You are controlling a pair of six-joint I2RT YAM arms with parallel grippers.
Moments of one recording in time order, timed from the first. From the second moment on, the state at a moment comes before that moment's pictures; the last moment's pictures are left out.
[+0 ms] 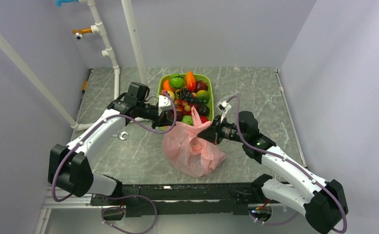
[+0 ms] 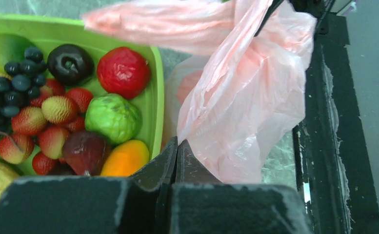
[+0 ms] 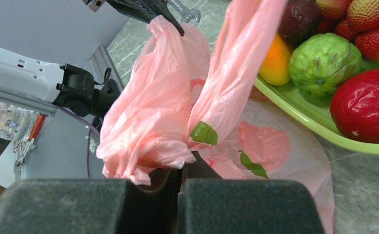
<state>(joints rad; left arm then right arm) -0.41 1.38 1.09 -0.51 0.98 0.64 0.57 0.93 0.59 0.05 -0.56 0.45</state>
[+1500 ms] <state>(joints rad) -0.58 1.05 0.91 -0.20 0.68 0.37 0.49 0.98 0.66 0.06 -0.67 0.37</state>
